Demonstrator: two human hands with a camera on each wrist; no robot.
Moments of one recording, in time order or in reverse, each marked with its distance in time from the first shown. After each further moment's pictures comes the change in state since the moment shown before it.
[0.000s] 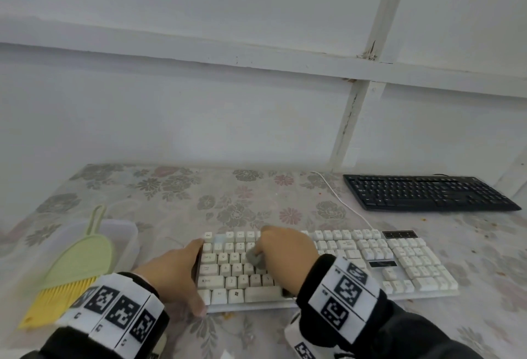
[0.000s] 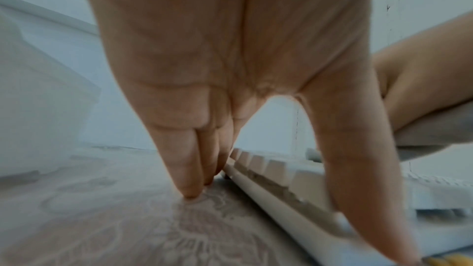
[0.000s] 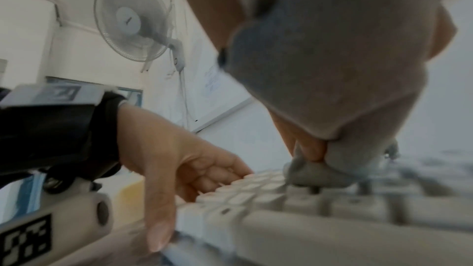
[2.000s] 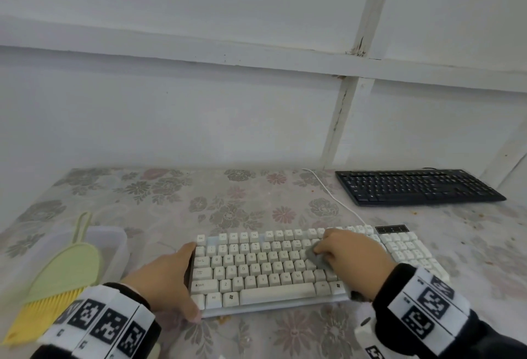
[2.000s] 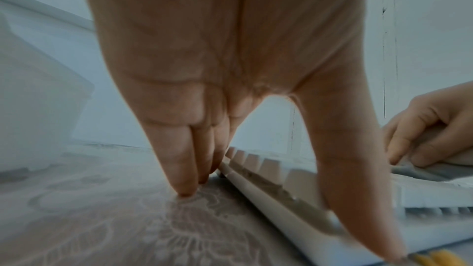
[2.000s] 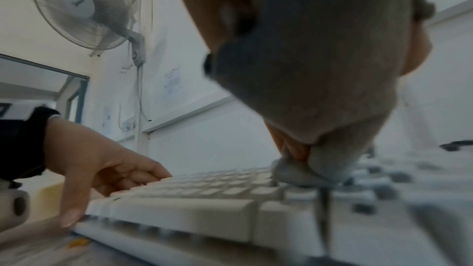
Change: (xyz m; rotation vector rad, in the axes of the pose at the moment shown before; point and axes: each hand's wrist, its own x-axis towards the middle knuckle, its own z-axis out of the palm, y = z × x) left_hand 0.001 -0.001 0.001 0.007 -0.013 -0.030; right_hand -0.056 0.085 -0.013 -0.030 0.023 0.097
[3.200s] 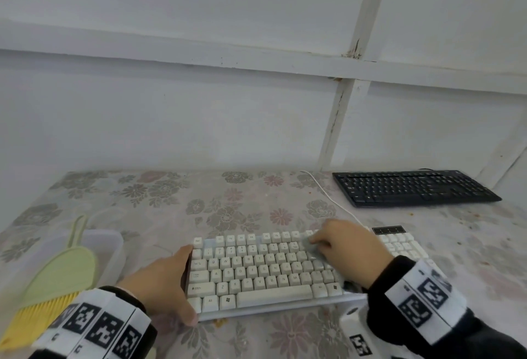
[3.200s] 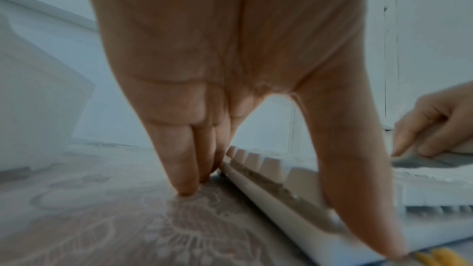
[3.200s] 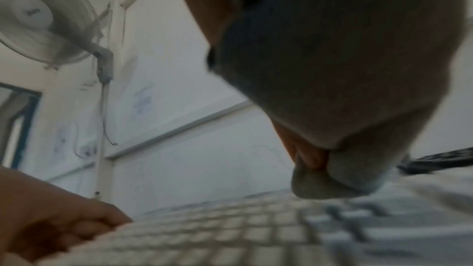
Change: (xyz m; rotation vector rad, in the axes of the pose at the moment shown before) left_hand 0.001 -0.002 0.000 -0.011 0.004 0.006; right_hand 0.003 -0.004 -0.013 0.098 0.062 0.048
